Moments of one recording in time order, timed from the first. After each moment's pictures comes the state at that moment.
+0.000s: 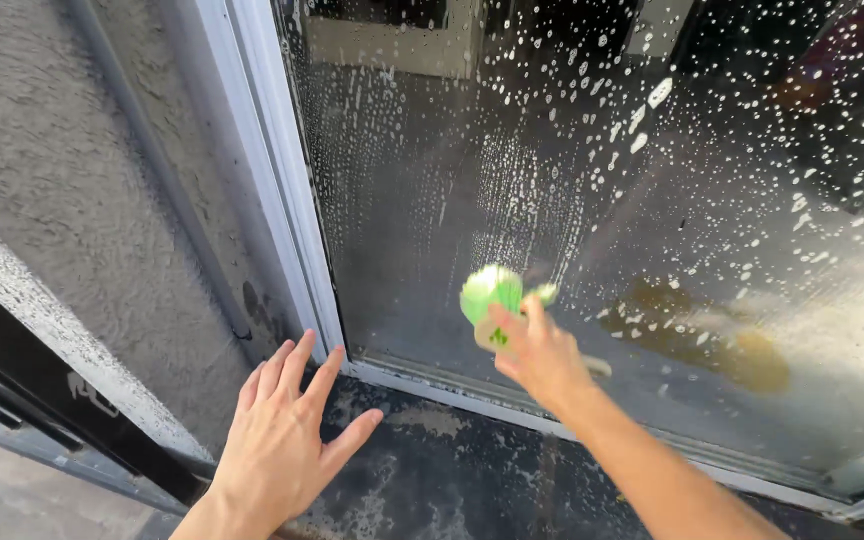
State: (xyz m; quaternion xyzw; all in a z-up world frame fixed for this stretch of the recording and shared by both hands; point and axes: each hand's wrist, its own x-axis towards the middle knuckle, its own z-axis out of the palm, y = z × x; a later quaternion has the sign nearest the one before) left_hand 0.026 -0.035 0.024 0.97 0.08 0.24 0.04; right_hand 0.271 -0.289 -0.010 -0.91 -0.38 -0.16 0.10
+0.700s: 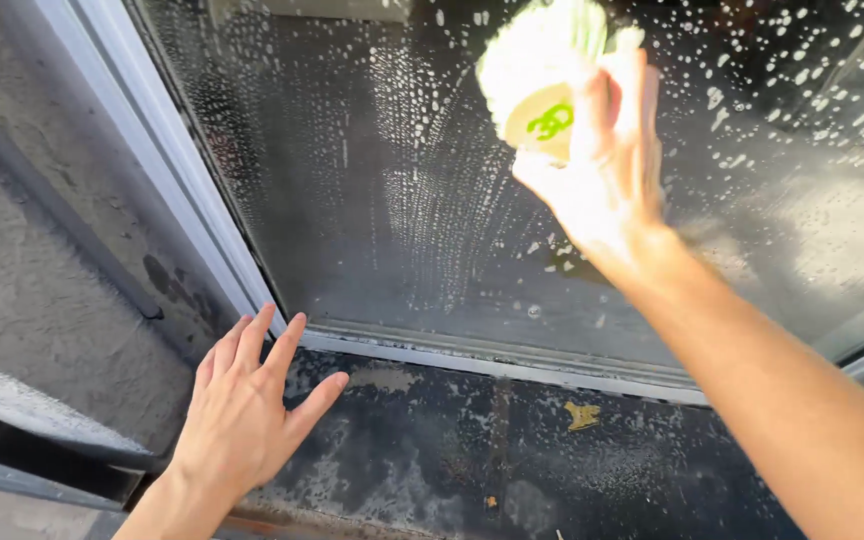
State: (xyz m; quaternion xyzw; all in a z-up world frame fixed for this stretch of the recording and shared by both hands) left_hand 0.053 -0.076 0.008 0.98 0.10 0.17 0.06; right_hand 0.268 -0.362 0.157 -0.80 -0.35 -0.44 0.20
